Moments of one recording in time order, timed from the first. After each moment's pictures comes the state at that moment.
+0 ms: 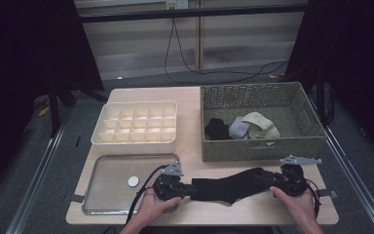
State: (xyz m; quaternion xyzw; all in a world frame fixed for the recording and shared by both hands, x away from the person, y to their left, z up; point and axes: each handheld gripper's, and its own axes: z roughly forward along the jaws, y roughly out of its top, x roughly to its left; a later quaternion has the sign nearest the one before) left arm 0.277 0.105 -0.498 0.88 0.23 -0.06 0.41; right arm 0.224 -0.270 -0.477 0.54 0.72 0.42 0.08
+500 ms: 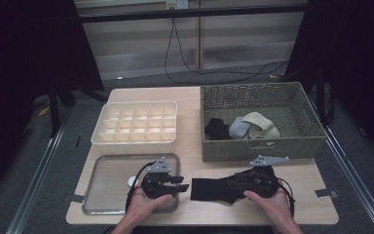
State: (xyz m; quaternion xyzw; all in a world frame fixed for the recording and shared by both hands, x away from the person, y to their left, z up) left arm 0.274 0.135 -0.478 0.86 0.26 -0.01 0.44; right arm 0.231 -0.197 -0.469 0.47 0.77 0.43 0.04
